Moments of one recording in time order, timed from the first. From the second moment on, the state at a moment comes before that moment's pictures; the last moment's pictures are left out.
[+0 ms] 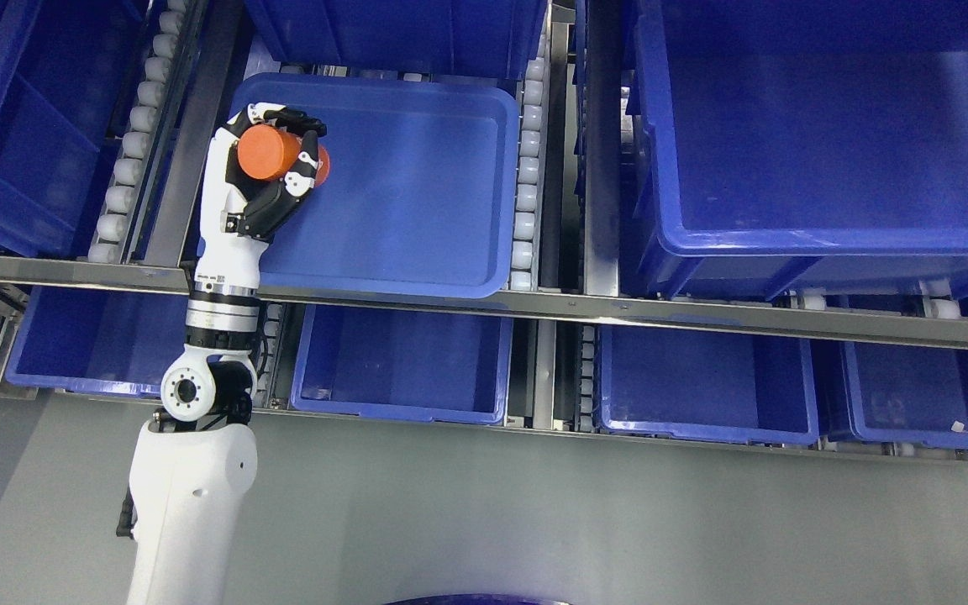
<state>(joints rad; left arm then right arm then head) -0.23 0.00 0.03 -1.47 0.29 -0.47 -0.24 0.00 0.00 0.00 0.00 0.00 0.04 0.03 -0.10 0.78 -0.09</state>
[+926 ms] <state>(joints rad) -0.14 0.00 0.02 -1.61 0.31 -0.49 -0.23 0.00 0.00 0.00 0.00 0.00 0.04 0.03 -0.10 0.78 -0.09</state>
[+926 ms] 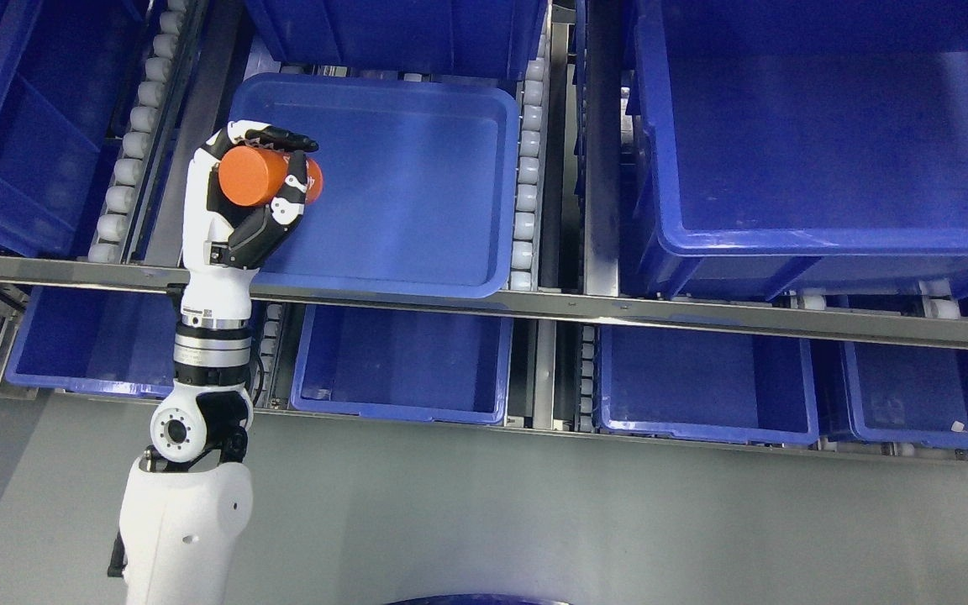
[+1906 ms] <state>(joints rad) -0.14 0.00 0.04 -1.64 0.31 -0.50 -0.23 0.00 0.00 0.00 0.00 0.00 0.04 0.03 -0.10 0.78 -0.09</state>
